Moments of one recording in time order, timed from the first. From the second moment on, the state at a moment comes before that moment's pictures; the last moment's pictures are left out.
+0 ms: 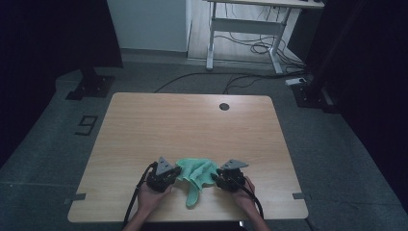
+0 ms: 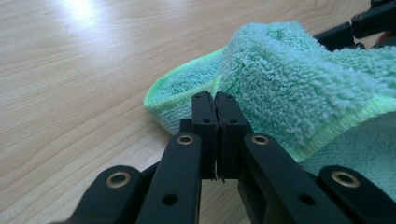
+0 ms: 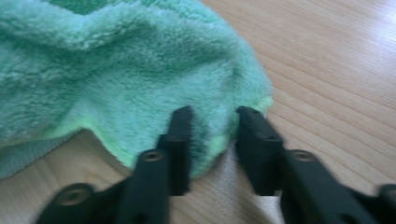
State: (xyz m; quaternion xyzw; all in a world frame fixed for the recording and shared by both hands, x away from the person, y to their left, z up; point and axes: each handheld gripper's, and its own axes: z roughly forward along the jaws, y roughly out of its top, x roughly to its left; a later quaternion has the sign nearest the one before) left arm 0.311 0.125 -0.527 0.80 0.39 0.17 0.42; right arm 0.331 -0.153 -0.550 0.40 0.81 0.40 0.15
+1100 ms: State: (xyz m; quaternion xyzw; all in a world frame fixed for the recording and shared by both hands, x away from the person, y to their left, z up) left arm 0.297 0.158 -0.477 0.75 0.39 0.22 0.49; right arm 0.321 -0.187 -0.485 0.38 0.76 0.48 0.21
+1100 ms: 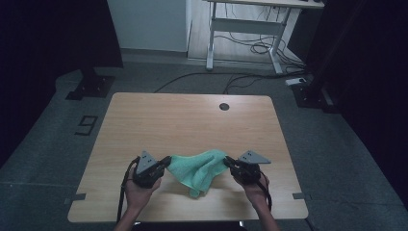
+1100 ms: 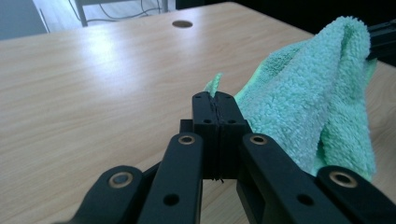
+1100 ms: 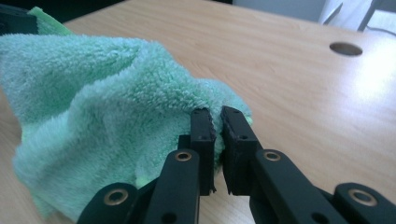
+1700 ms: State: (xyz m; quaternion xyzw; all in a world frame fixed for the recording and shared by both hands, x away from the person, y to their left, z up) left arm 0.294 0.180 -0.466 0.74 0.39 0.22 0.51; right arm 0.316 -0.176 -0.453 0.34 0.76 0.50 0.22
